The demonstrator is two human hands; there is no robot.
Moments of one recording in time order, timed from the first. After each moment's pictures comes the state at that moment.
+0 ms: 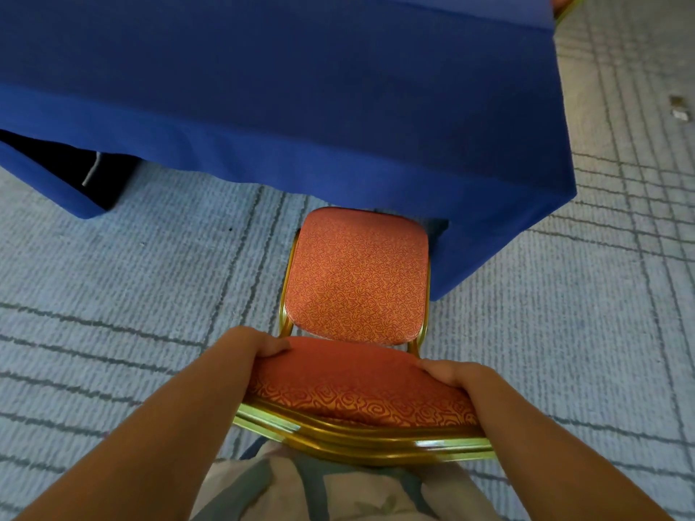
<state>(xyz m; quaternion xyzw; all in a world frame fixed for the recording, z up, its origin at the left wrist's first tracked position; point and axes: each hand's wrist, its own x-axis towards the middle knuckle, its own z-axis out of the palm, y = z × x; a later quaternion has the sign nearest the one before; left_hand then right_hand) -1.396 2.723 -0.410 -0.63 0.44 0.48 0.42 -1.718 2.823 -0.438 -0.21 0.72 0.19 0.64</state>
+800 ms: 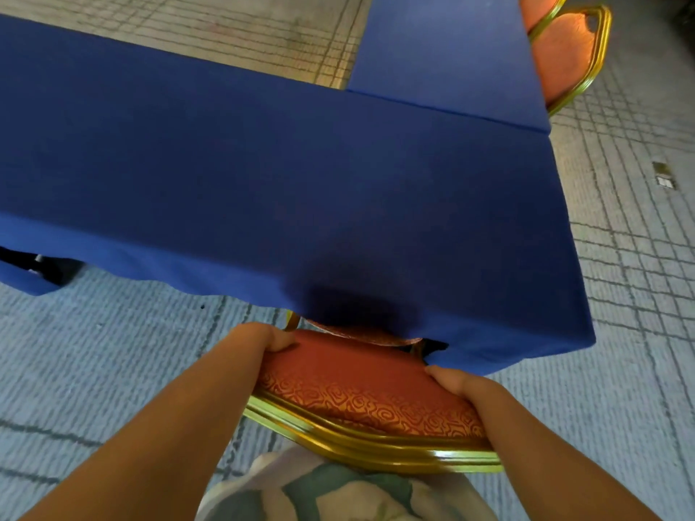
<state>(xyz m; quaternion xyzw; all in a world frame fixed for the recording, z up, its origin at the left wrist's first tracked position) -1.494 2.428 -0.418 -0.64 0.54 0.42 0.35 -1.825 2.555 -0.454 -0.28 0.79 0.08 0.55</state>
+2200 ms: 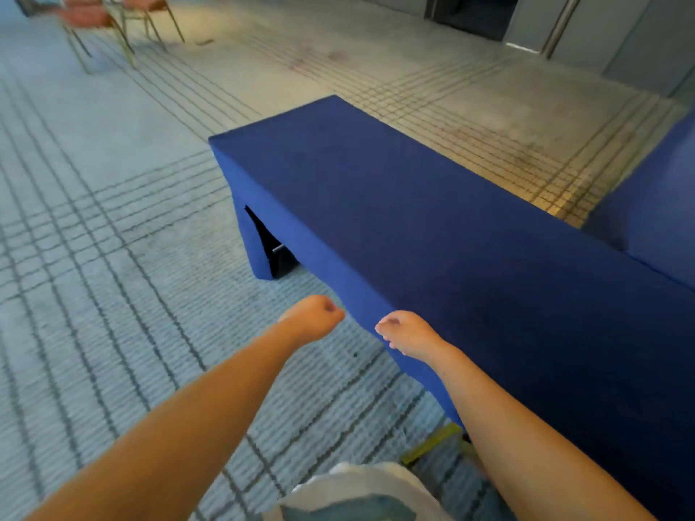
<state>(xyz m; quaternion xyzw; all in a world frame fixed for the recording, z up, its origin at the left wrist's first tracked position) -1.135 2.404 -0.309 -0.78 0.48 0.39 -0.13 -1.331 2.334 -0.325 -0.69 0.53 0.02 0.49</state>
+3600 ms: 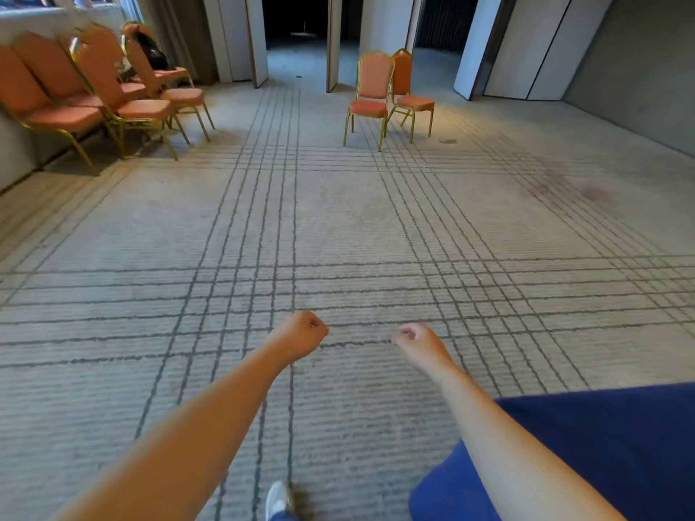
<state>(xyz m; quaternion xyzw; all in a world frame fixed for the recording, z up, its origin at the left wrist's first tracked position) -0.260 2.261 -0.283 -0.89 0.17 0.29 -0.32 -0.389 2.060 -0.280 -0.83 0.35 0.04 0.43</state>
